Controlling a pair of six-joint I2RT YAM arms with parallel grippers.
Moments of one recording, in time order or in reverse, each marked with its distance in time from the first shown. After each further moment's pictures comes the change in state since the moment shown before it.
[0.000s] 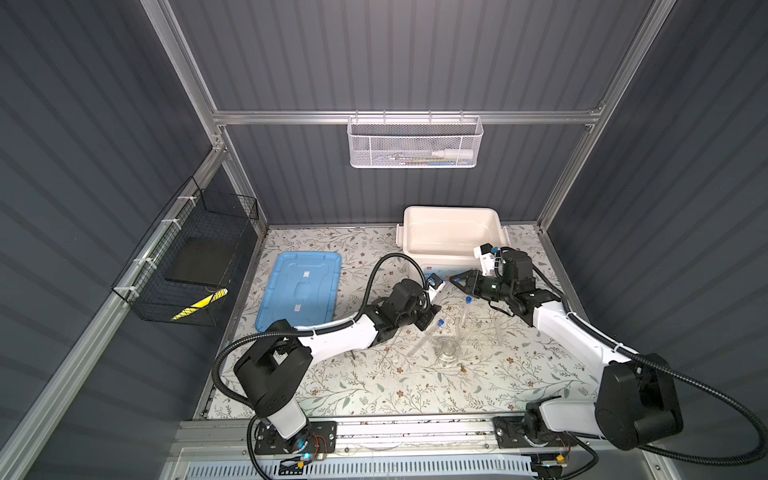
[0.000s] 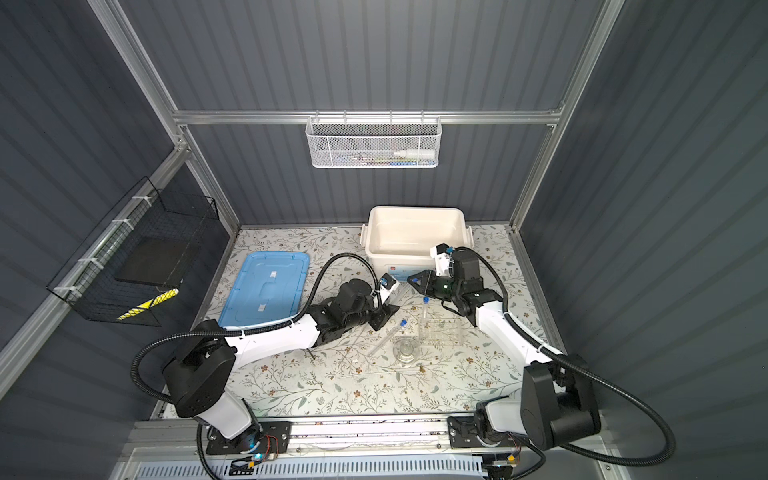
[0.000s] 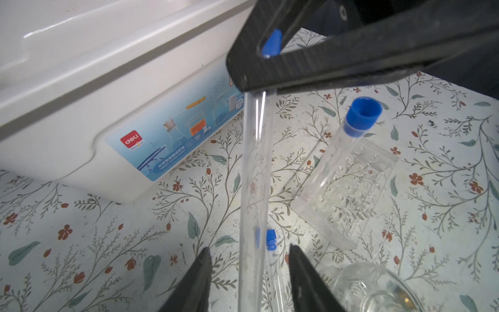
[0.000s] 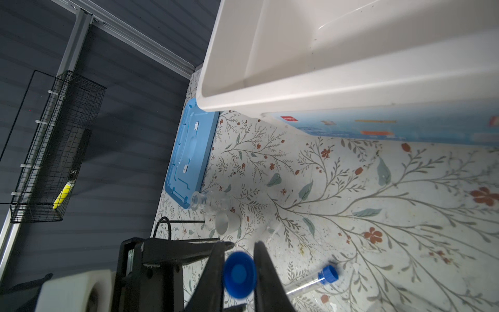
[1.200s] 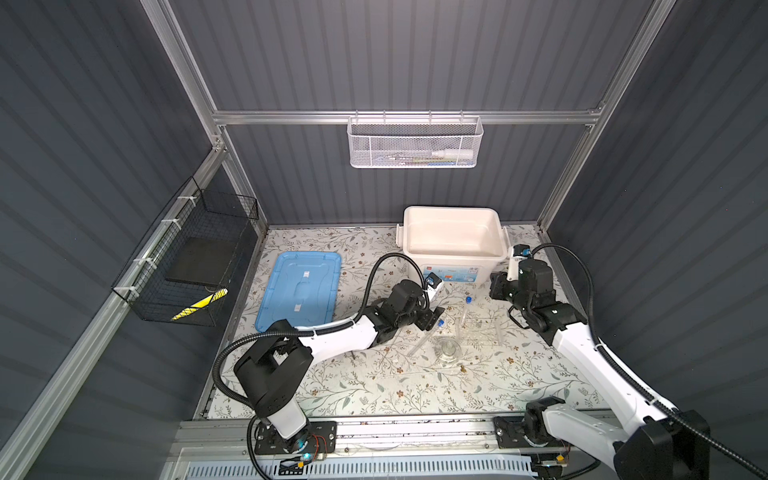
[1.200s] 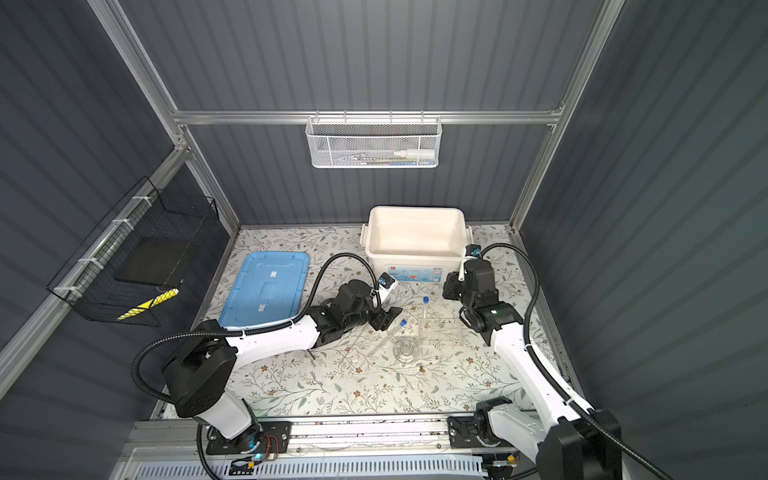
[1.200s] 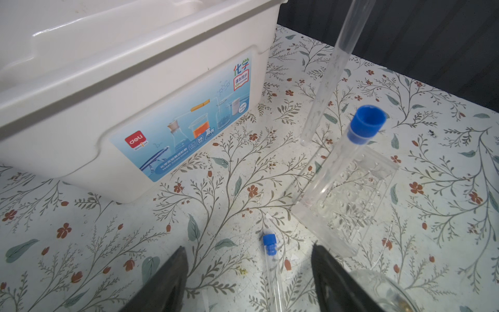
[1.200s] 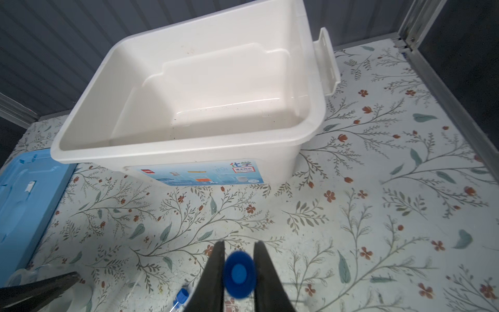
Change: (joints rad) left arm 0.000 0.000 -0.016 0.037 -0.007 -0.025; right arm -0.004 -0.254 -0.040 -0.202 0.684 -0.281
